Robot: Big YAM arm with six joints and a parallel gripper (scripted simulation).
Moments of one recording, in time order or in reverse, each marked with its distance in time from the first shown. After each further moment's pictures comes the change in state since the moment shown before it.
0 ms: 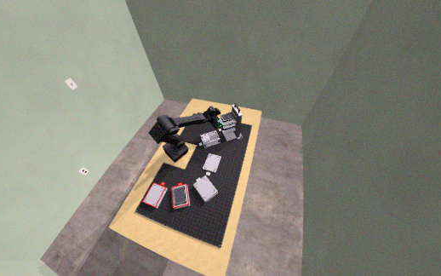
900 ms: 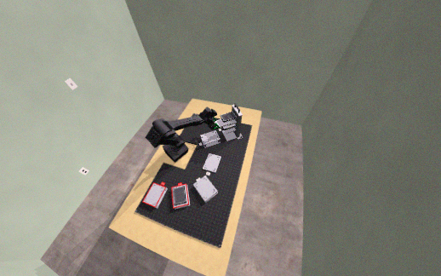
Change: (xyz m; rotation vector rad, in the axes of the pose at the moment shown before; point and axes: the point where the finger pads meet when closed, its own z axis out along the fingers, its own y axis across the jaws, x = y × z) arm 0.023 0.000 -0.022 0.000 0.004 -0.001
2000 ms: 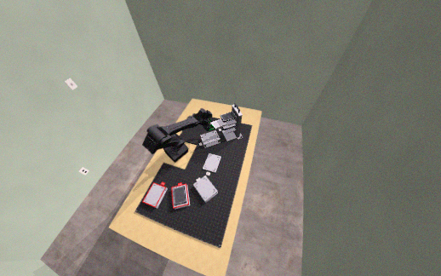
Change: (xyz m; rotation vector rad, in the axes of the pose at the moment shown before) arm 0.029 0.001 -0.029 -0.004 0.003 -0.005
